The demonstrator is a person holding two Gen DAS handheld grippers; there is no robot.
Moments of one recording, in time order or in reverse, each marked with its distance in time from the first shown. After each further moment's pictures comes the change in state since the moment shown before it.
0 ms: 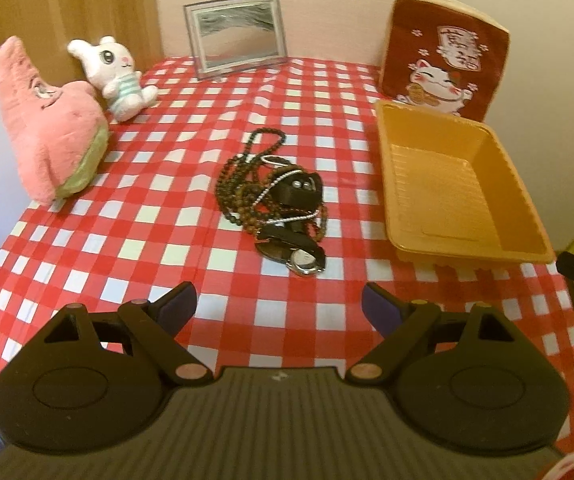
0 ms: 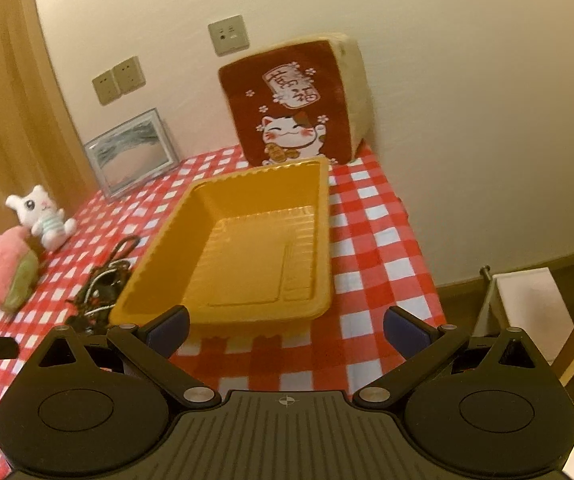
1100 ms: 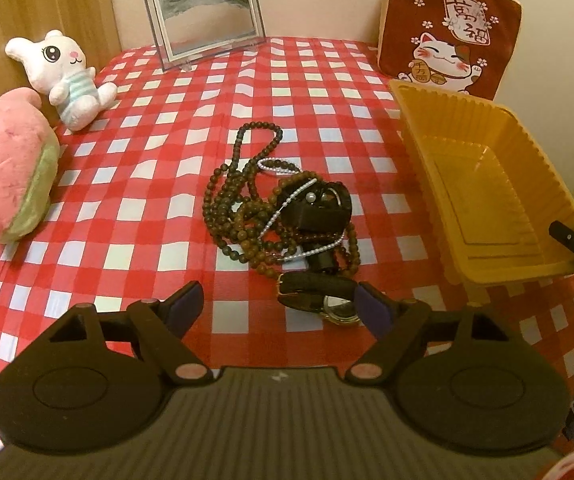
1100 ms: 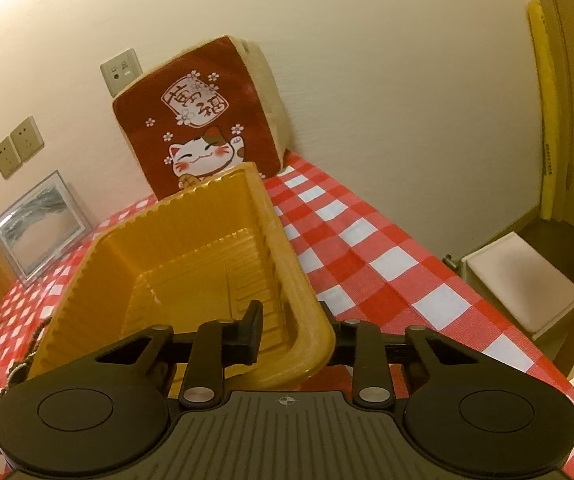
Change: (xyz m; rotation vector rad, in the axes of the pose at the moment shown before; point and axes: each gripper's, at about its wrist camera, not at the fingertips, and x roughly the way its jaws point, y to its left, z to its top) left arm 0.090 0.034 0.039 0.108 0.060 -0.092; right arm 0.096 0.002 -0.020 0.244 -0.157 -0.214
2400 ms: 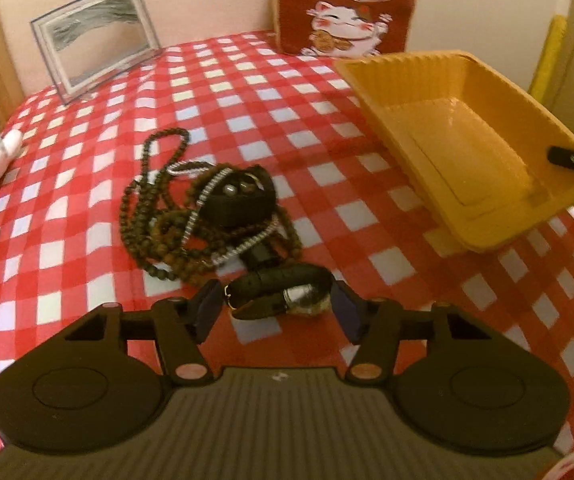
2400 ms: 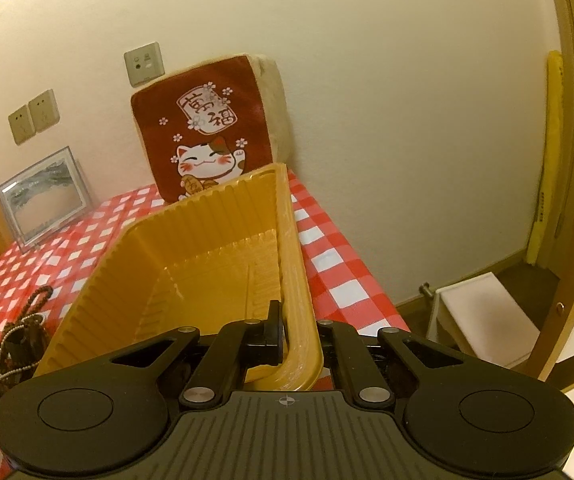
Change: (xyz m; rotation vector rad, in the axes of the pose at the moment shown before) left arm 0.027 -0.023 -0.016 0.265 -0.029 -0.191; right arm -0.040 -0.011 0.025 -0.164 0.016 -0.018
